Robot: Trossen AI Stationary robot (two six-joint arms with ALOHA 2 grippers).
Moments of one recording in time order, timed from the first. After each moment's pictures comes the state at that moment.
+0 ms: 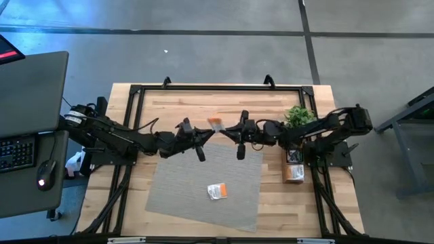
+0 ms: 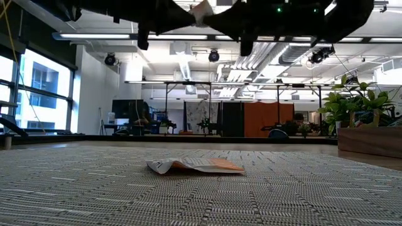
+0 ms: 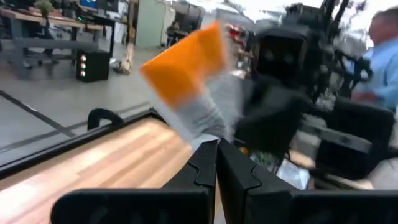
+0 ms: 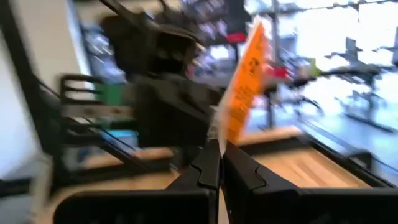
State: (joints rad) left arm -0.22 1.39 0.68 0.78 -0.63 -0.24; right arm 0.01 1.53 0.67 0.98 0.14 0.11
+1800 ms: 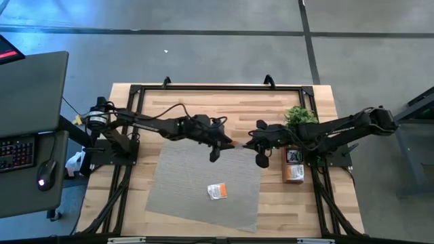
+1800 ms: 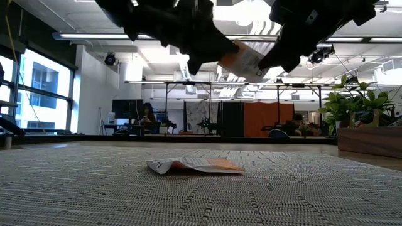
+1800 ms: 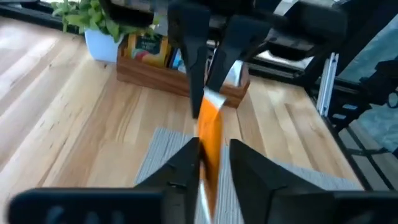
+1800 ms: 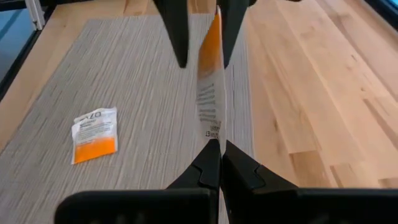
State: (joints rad) left arm 0.03 1.66 1.02 0.29 0.17 -0.21; right arm 0.07 1.18 0.67 -0.07 0.07 0.17
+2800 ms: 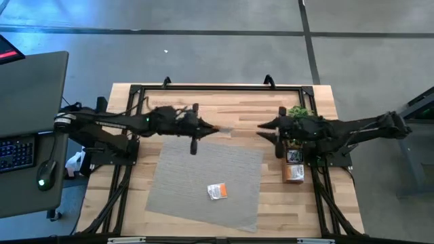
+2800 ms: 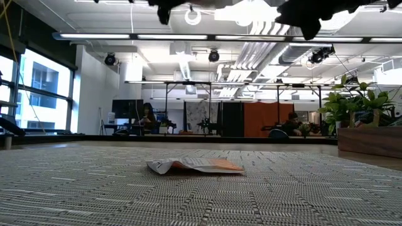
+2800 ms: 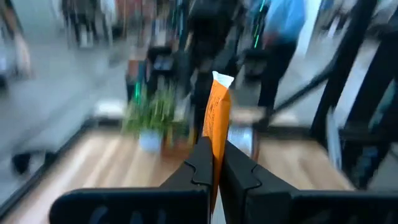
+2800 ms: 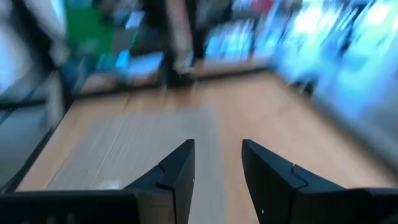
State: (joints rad) left arm 0.00 1.26 0.91 0.25 -0.01 -0.04; right arm 0.09 0.78 0.59 -0.01 0.24 0.15
